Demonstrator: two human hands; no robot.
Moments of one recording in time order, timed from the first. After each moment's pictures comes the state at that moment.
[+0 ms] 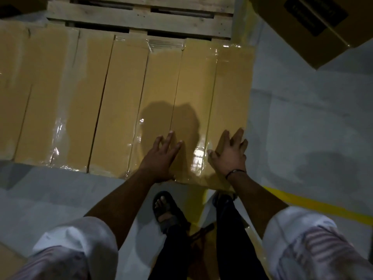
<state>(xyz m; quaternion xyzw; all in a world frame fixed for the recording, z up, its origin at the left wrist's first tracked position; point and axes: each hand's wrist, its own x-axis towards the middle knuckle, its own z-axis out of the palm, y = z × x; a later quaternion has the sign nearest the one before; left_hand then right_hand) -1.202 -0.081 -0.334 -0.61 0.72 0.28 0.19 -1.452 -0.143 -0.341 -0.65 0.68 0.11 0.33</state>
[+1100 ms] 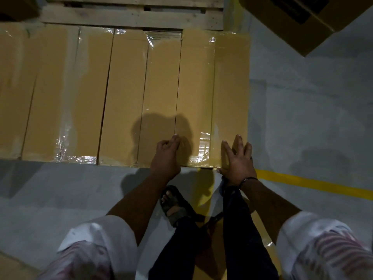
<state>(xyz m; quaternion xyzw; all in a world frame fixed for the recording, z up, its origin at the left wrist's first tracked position) -1.207 -0.019 -0.340 -0.70 0.62 0.35 -0.05 -1.473 -0.050 -0.346 -0.71 0.63 0.20 0.26</state>
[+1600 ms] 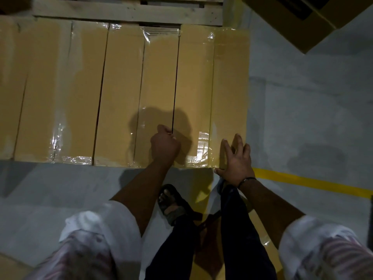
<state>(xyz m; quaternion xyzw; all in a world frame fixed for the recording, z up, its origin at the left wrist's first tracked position) -1.223 -0.071 -0.340 -0.83 0.37 0.36 -0.20 -1.476 -0.053 -0.352 -0.71 0.63 0.18 0.26</state>
